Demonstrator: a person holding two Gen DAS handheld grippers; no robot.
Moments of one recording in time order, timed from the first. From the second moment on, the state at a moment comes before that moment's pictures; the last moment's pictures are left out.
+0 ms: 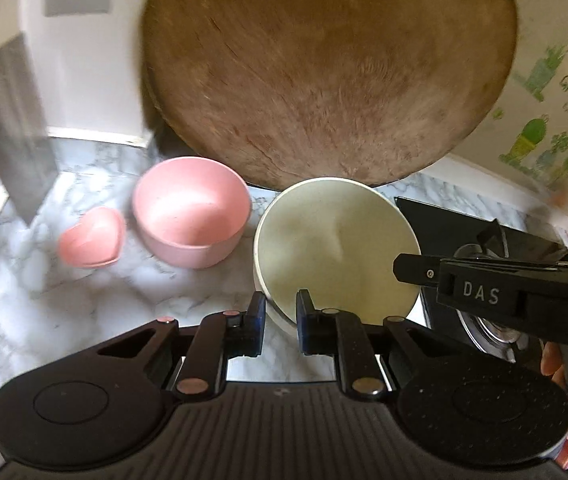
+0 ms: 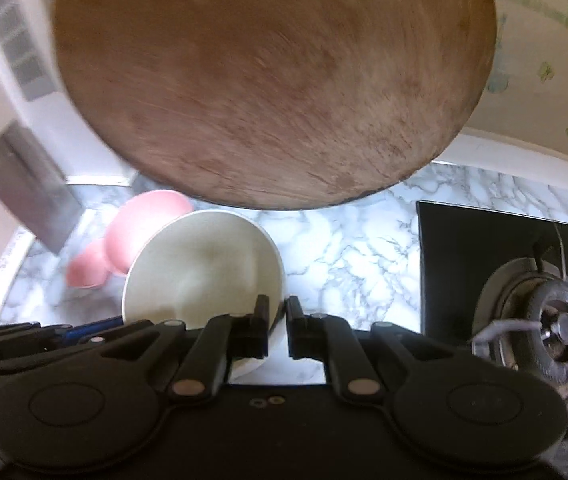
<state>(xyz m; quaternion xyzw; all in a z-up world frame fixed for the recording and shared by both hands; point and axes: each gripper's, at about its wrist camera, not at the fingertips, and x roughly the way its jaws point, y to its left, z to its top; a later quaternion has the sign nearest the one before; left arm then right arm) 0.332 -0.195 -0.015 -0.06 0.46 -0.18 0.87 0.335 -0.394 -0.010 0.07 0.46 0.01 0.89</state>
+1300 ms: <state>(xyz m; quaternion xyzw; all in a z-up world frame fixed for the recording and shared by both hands) 0.173 0.009 -0.047 -0.05 0.50 -0.08 0.86 0.194 -0.174 -0.038 0.03 0.51 0.09 0.85</state>
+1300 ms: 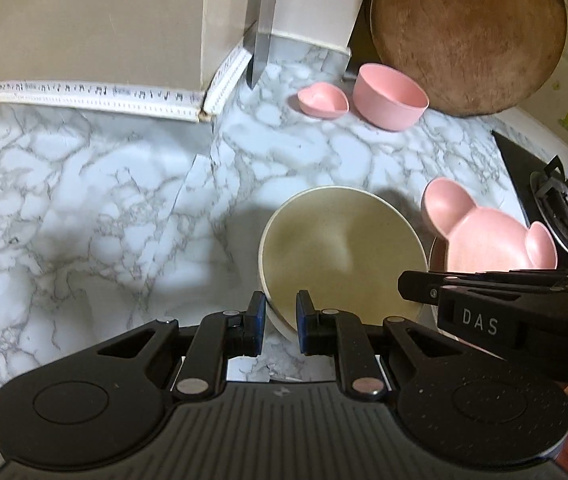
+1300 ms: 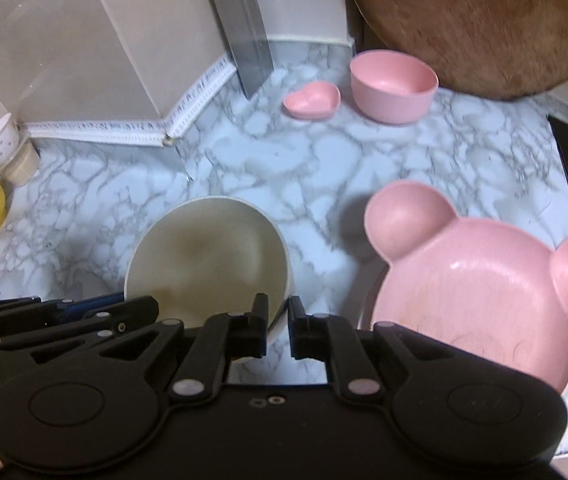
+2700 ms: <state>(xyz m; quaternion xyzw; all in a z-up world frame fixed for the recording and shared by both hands) 0.173 0.015 -0.026 -0.04 0.49 -0.09 0.87 0.180 -0.206 -0.026 0.05 0.51 0.12 0.85</state>
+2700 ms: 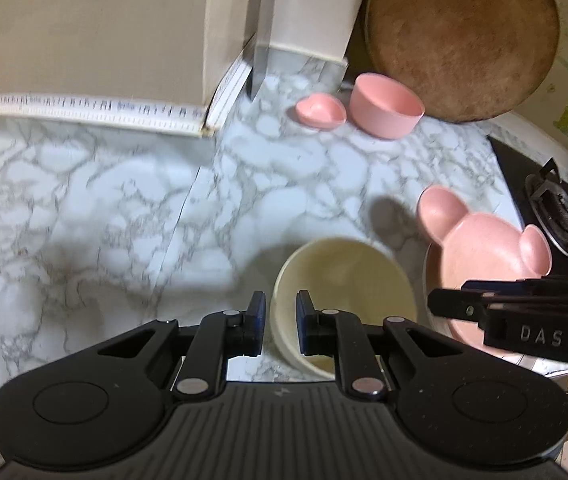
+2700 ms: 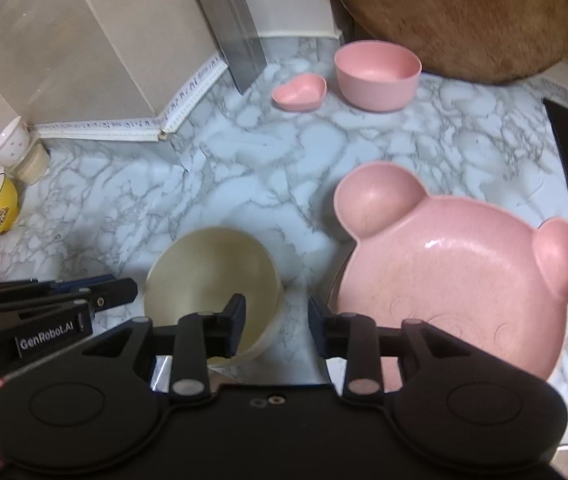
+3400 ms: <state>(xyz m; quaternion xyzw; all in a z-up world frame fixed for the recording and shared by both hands) 0.201 -0.028 0.031 -0.03 0.43 -0.11 0.90 0.188 -0.254 0.042 0.04 0.45 0.14 0.88</state>
